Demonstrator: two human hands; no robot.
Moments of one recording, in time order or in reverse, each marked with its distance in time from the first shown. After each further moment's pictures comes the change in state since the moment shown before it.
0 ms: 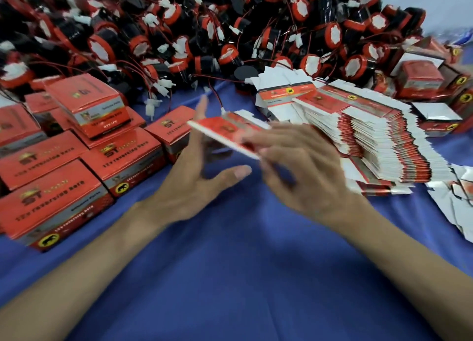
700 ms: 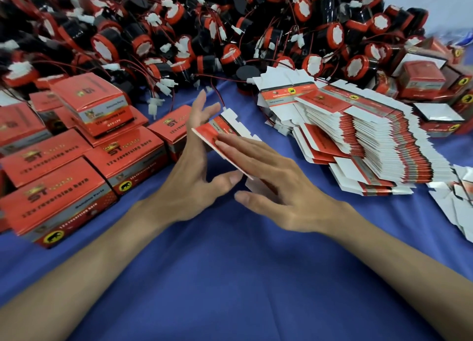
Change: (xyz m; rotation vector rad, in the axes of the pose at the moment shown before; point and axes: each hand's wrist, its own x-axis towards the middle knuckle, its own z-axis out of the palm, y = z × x) left_hand -0.001 0.001 -0.002 0.089 0.064 0.095; right_hand -0.004 -0.013 0.009 0.449 -0.513 0.434
